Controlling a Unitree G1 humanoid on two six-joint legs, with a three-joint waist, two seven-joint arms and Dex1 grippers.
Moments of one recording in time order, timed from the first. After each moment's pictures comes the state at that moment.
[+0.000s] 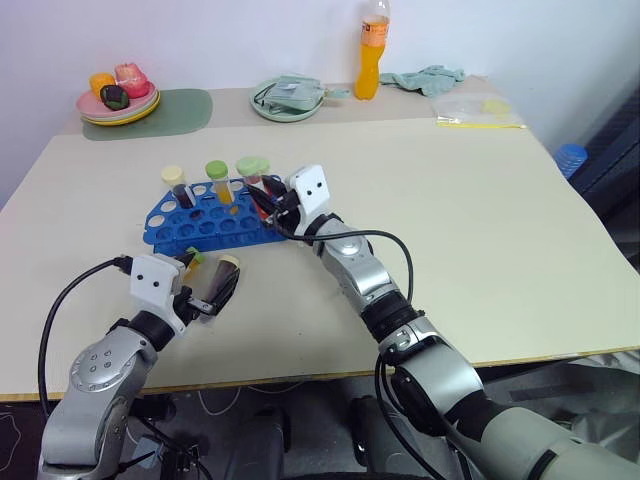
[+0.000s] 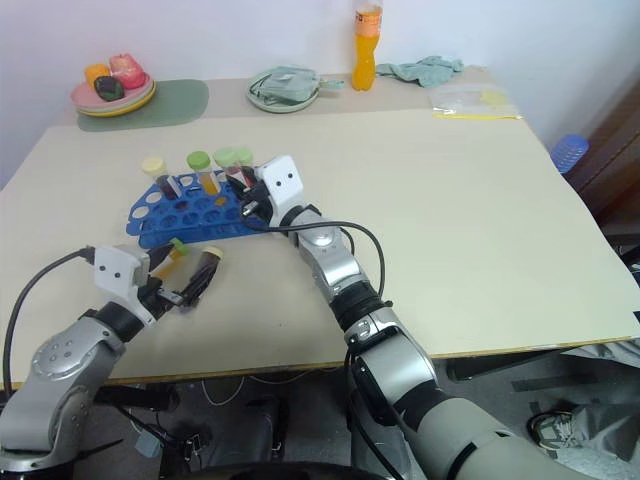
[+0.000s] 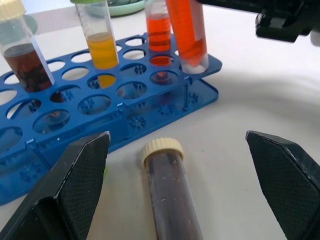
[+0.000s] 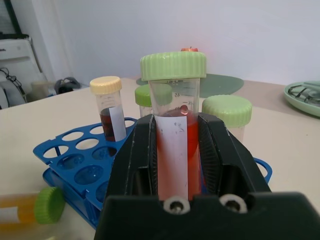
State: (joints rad) left arm 0.17 0.45 0.24 -0.56 -0.38 0.45 -0.41; right arm -0.87 0.14 0.21 0.71 0.12 -0.14 0.36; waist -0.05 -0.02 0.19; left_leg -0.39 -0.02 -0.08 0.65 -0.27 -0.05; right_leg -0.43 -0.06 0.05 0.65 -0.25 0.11
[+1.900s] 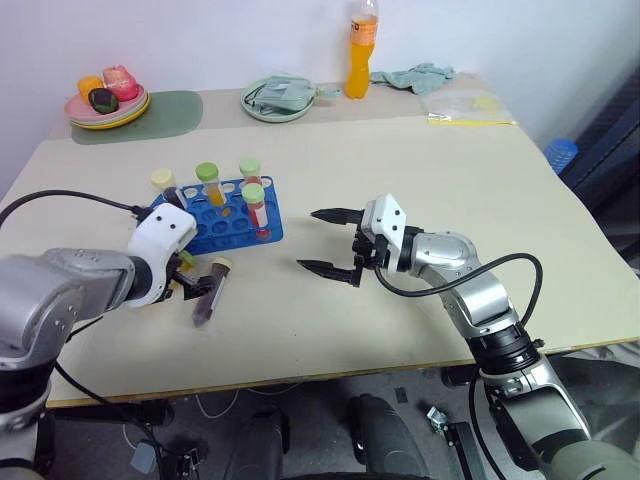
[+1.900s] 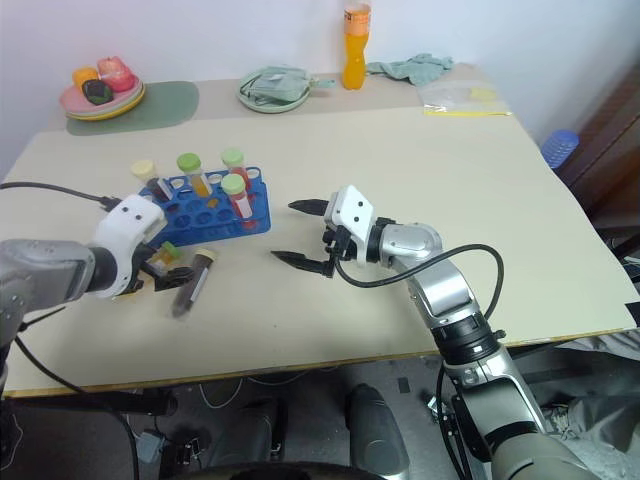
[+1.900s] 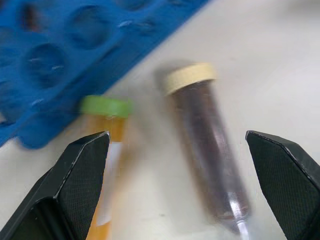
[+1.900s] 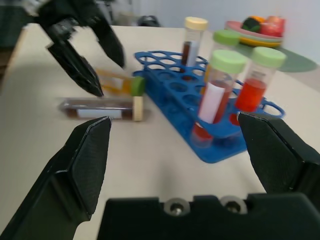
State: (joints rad) left arm -0.55 0.94 0.02 -0.44 -0.81 1.61 -0.23; right arm -0.56 -0.38 0.26 -0.06 0.25 0.24 0.94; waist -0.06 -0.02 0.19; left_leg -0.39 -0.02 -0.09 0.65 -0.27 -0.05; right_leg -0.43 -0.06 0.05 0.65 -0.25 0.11
